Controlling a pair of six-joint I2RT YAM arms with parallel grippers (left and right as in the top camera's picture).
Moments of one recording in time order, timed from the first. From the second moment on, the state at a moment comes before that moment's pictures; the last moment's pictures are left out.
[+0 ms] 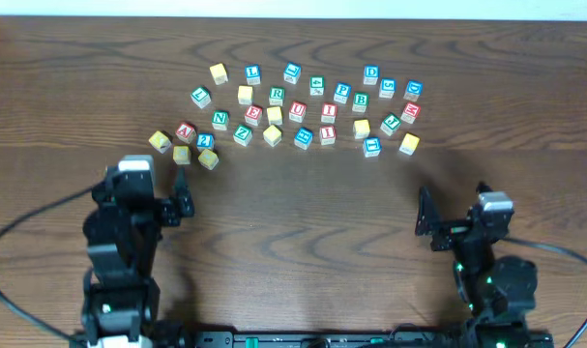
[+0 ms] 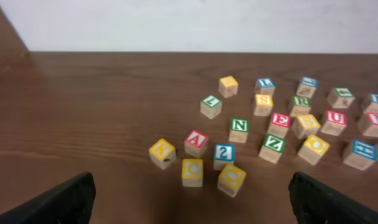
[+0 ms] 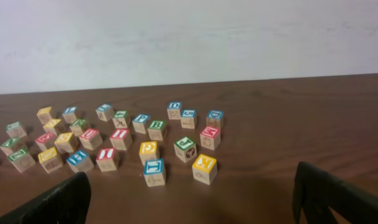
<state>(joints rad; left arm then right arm) 0.08 0.62 0.46 -0.19 0.05 0.02 0.08 0.27 0.21 -0.07 -0.06 0.10</state>
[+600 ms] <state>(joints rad) 0.08 1.04 0.99 -0.64 0.08 0.02 0.08 0.92 0.72 -0.28 -0.14 0.09</state>
